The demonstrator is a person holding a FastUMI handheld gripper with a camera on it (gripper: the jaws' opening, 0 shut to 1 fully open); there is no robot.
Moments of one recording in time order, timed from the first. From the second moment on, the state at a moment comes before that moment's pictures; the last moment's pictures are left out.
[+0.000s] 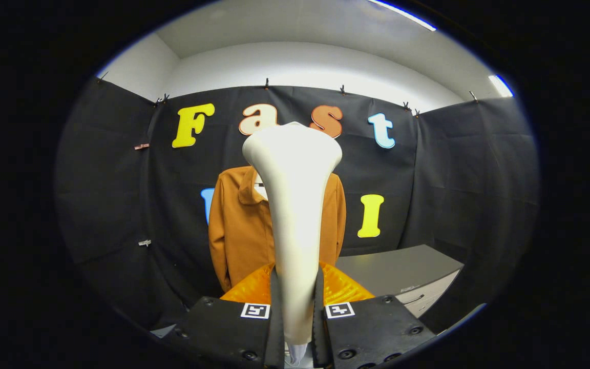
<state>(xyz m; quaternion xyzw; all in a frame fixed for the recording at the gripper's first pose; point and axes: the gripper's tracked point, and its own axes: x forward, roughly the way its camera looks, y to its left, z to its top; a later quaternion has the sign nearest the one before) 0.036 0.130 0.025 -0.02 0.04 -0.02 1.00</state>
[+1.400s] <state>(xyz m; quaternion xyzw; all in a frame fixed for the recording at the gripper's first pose) 0.048 0.111 0.032 -0.01 0.02 -0.01 1.00</state>
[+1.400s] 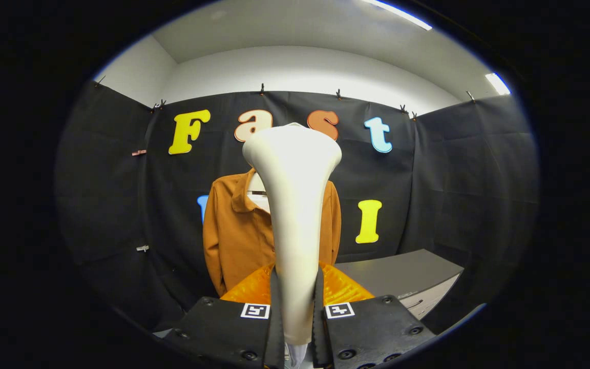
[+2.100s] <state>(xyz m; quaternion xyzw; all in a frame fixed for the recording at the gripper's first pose) 0.037 0.121 0.032 -0.02 0.02 0.00 1.00</state>
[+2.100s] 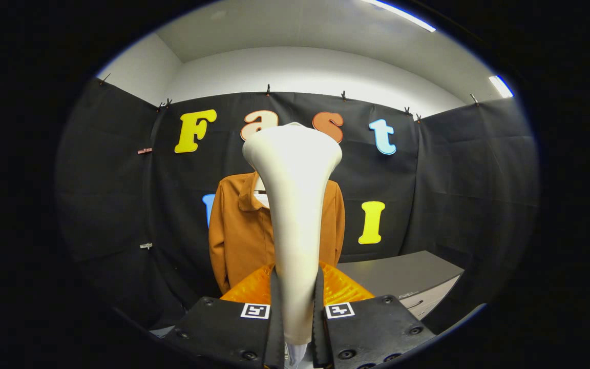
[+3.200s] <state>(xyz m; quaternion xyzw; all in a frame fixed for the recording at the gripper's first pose) 0.038 0.120 -0.008 -0.03 0.04 0.00 1.00</state>
